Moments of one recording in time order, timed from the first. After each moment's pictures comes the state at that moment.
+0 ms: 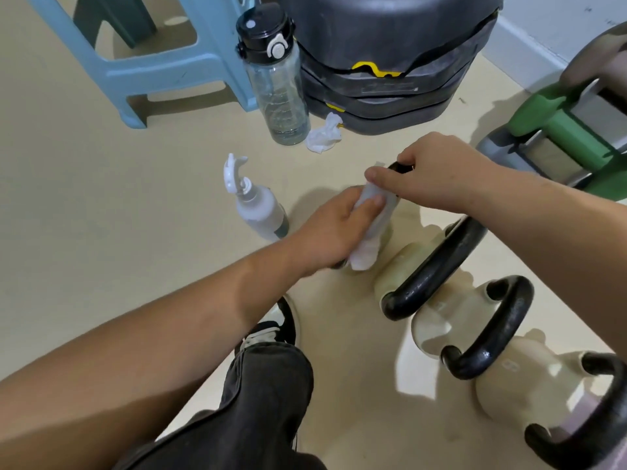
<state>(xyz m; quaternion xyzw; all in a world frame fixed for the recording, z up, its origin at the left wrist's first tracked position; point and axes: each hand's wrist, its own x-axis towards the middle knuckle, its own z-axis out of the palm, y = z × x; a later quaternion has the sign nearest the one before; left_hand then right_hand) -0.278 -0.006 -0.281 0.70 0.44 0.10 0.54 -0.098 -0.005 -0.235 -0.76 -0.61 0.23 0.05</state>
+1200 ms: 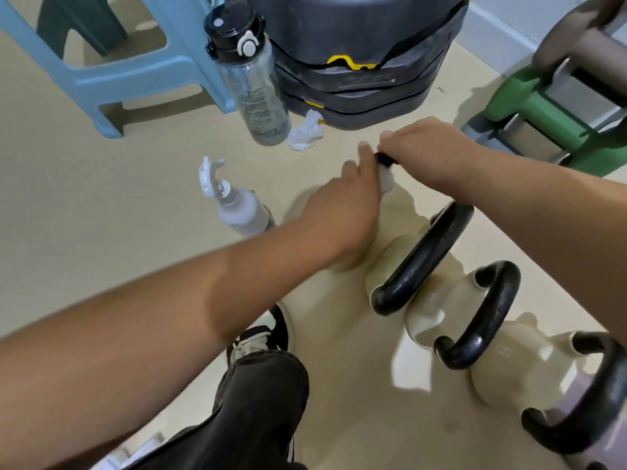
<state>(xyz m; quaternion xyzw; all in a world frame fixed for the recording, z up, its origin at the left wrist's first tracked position) -0.228 0.000 -0.279 0.88 0.46 -0.03 0.14 -0.086 -0.007 -0.228 -0.76 -0.55 0.32 0.14</state>
